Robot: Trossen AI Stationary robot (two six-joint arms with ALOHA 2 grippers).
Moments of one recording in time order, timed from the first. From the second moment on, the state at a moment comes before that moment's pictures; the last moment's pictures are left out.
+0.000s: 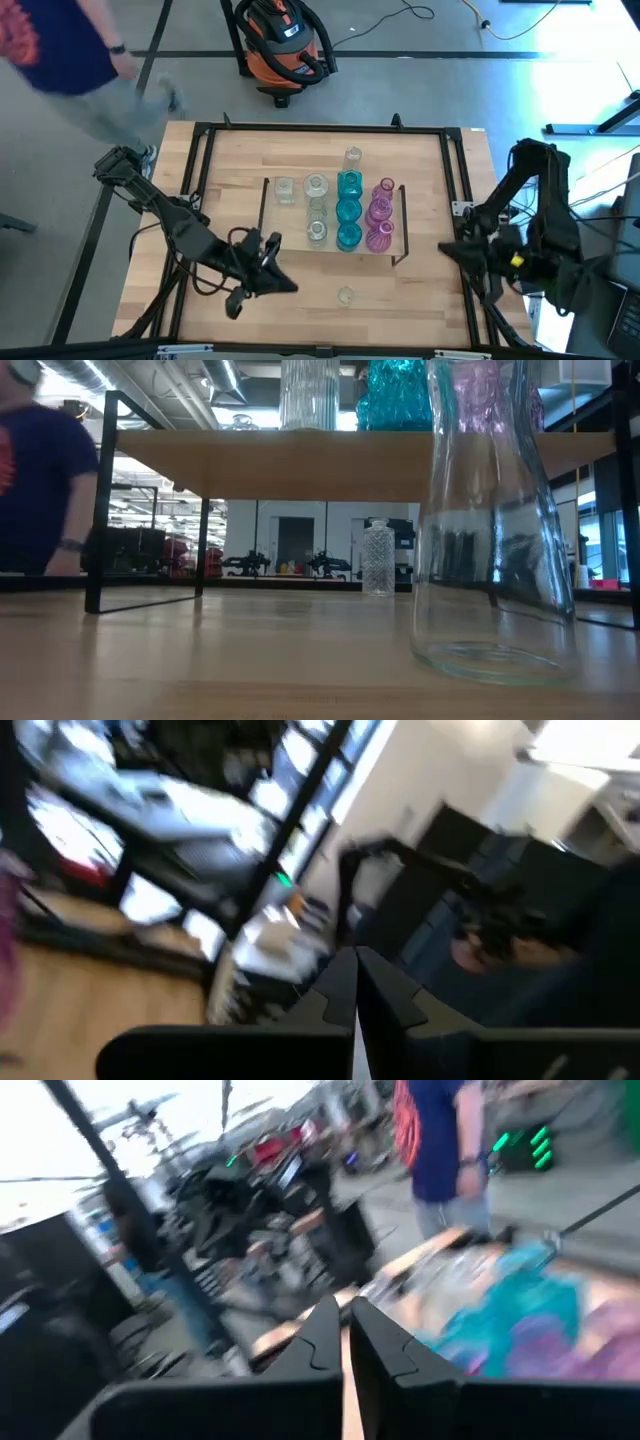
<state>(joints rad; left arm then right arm) -0.63 1.36 1.18 0.27 -0.30 -0.51 1.24 1.13 1.24 -0.52 1.45 0.91</state>
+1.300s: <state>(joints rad) -0.80 1.36 1.18 -0.21 -0.19 -0.80 0.83 1.75 1.22 -0.23 0.63 1.10</state>
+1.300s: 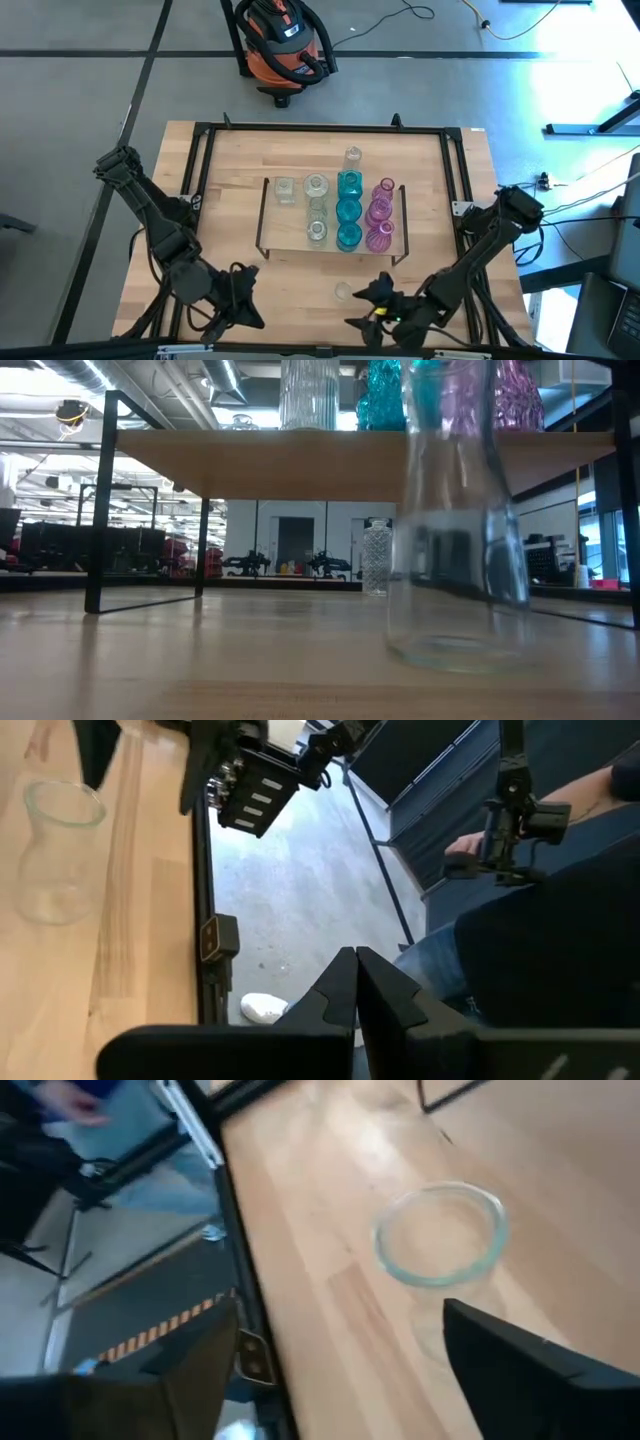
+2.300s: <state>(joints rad) -0.82 1.36 1.18 -0.23 -0.20 -0.80 0.65 1.75 1.22 -0.27 0.54 0.80</state>
